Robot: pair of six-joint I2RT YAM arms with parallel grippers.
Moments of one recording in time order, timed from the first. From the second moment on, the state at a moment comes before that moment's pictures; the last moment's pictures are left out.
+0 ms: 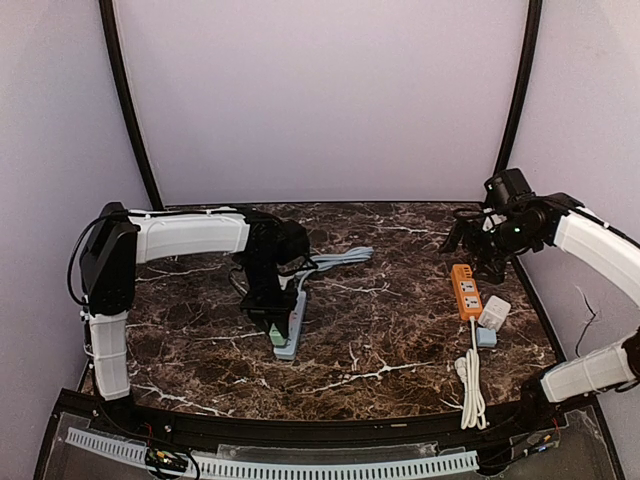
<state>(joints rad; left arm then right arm) -0.81 2.02 1.59 -1.21 0.26 -0.65 0.35 1.24 1.10 -0.87 -0.16 0.81</state>
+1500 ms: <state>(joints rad) -0.79 1.86 1.74 -1.33 0.07 -0.63 0.33 1.28 1.13 -0.88 -0.11 0.67</state>
